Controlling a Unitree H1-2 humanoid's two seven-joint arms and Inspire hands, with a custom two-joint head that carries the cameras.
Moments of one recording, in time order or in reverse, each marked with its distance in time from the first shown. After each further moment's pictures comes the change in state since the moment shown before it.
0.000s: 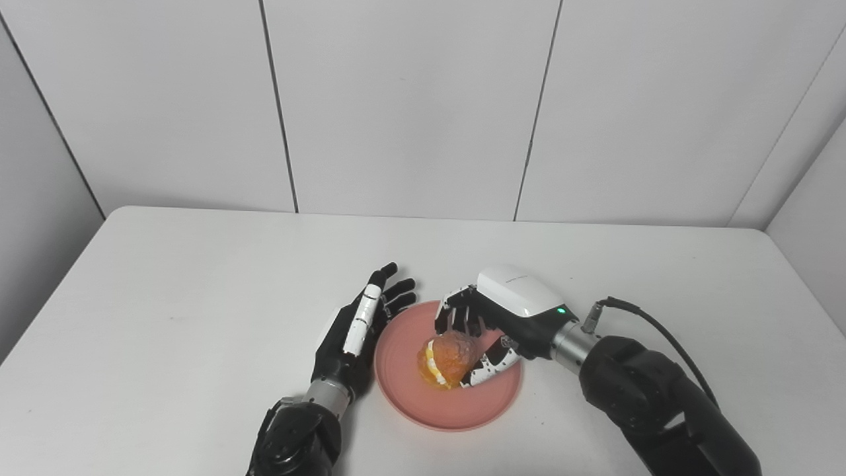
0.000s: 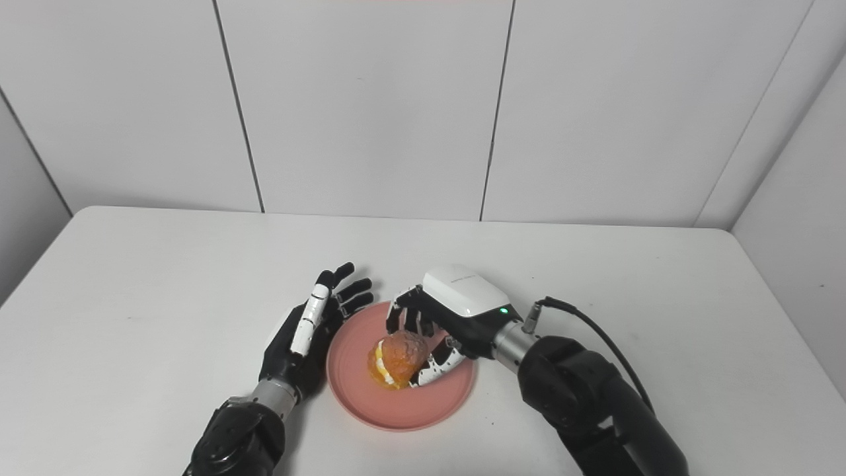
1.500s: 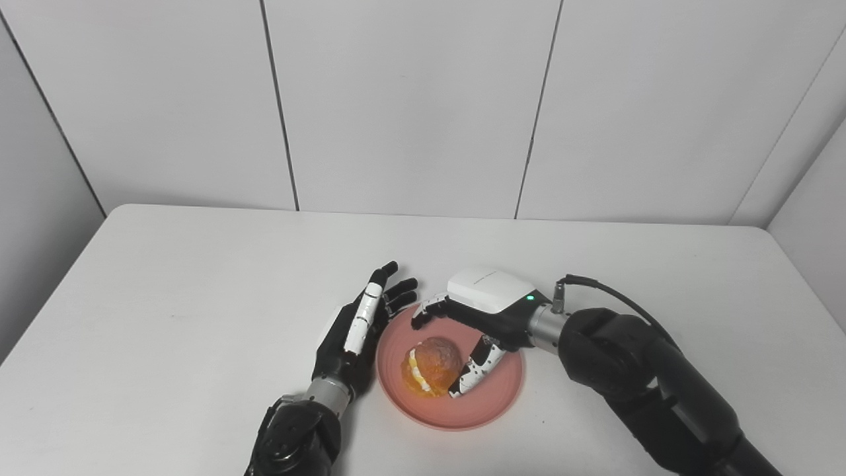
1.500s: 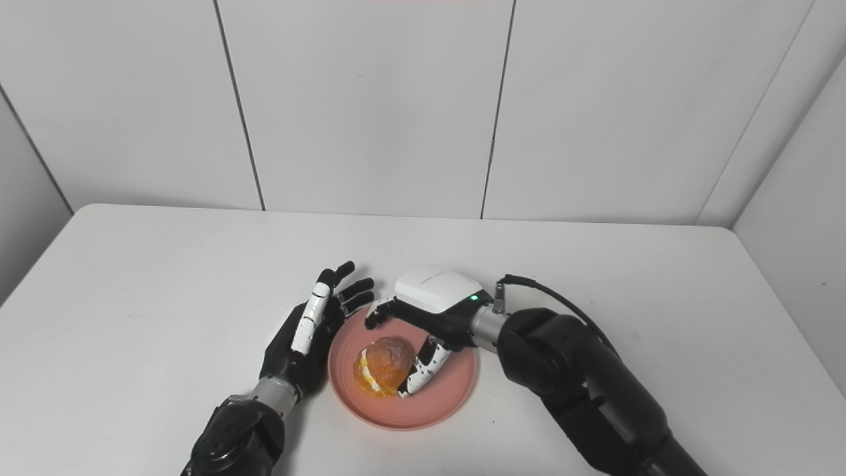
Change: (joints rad) left arm 0.000 0.005 -0.003 -0.004 -0.006 0.009 -0.007; right arm -0.096 -0.008 0.063 0.034 -0.085 -0.032 0.175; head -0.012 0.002
